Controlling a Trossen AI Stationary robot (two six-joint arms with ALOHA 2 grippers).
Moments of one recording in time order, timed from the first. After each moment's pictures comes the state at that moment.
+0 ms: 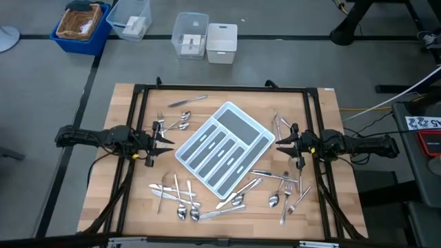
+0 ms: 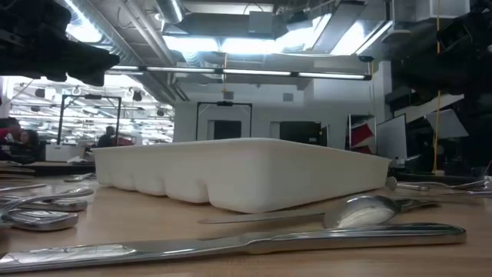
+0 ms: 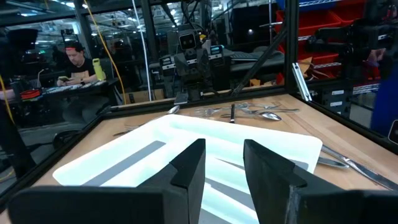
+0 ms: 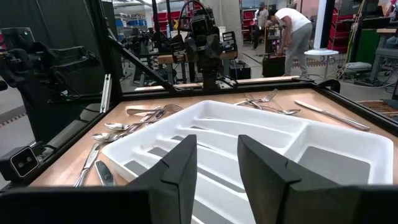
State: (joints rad) left arm -0.10 0.03 0.01 0.02 -0.07 0.15; right arm 0.05 0.04 0.01 0.01 0.00 0.07
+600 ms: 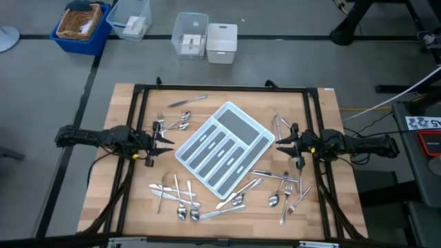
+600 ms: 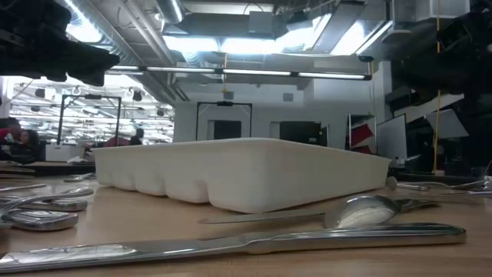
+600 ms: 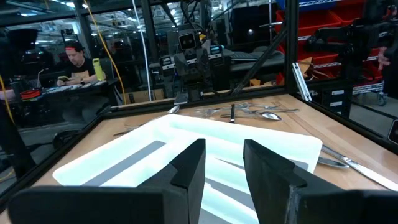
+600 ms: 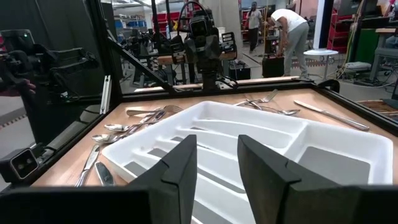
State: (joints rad) left arm -0.10 0.03 0.01 0.02 -0.07 0.15; right arm 0.05 0.04 0.01 0.03 0.00 0.07
